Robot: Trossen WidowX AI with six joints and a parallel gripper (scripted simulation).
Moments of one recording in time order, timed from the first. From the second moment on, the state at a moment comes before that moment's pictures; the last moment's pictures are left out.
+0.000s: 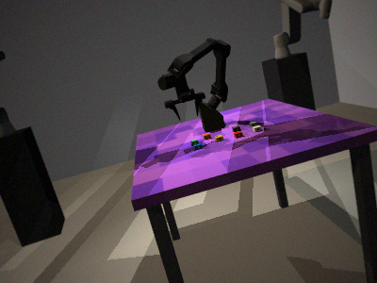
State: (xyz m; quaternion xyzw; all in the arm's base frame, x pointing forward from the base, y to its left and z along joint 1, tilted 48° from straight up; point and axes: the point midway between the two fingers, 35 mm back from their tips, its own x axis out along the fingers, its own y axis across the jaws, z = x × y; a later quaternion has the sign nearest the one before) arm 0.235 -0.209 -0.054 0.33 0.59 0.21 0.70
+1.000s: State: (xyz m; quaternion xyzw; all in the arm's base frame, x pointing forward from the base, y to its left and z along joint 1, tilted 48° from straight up) arm 0.196 -0.151 -0.011 0.34 0.59 0.21 0.70
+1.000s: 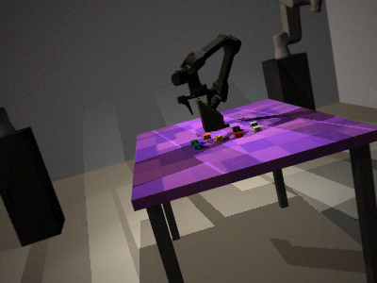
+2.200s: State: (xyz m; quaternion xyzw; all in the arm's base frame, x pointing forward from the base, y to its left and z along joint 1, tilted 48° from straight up) arm 0.233 -0.055 0.097 0.34 0.59 0.21 0.70
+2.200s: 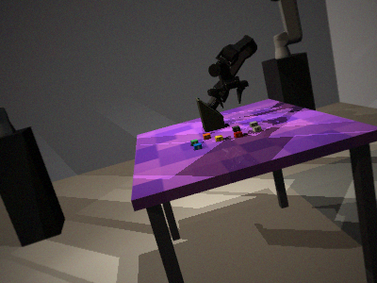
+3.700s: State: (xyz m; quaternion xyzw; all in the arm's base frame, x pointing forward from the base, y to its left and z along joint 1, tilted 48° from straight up) arm 0.250 0.000 0.162 0.34 0.59 0.21 0.70
